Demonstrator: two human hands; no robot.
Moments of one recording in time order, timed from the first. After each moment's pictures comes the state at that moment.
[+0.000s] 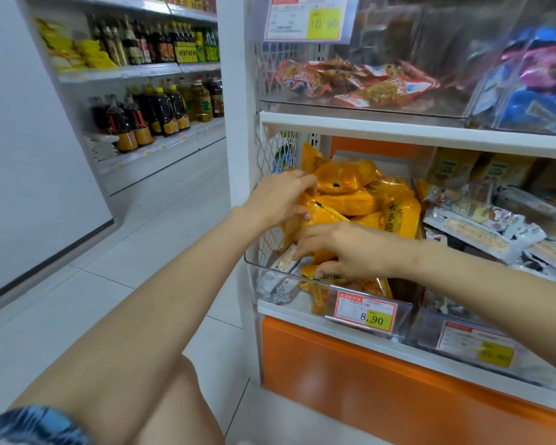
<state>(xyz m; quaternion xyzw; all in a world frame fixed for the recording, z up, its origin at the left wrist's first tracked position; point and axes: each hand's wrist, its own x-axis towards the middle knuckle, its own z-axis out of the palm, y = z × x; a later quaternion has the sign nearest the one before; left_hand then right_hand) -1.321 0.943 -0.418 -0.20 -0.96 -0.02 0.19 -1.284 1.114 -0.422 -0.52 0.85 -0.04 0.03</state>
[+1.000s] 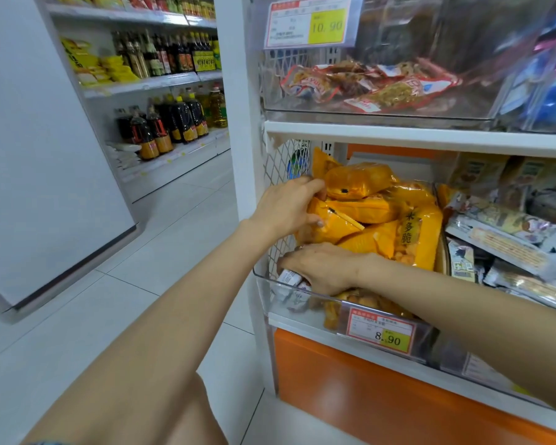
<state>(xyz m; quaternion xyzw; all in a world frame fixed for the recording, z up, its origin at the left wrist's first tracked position) -1.324 0.945 -0.421 -0.15 -0.97 -0.05 0.19 -1.337 1.060 -0.485 -0.55 0.83 0.06 0.03</state>
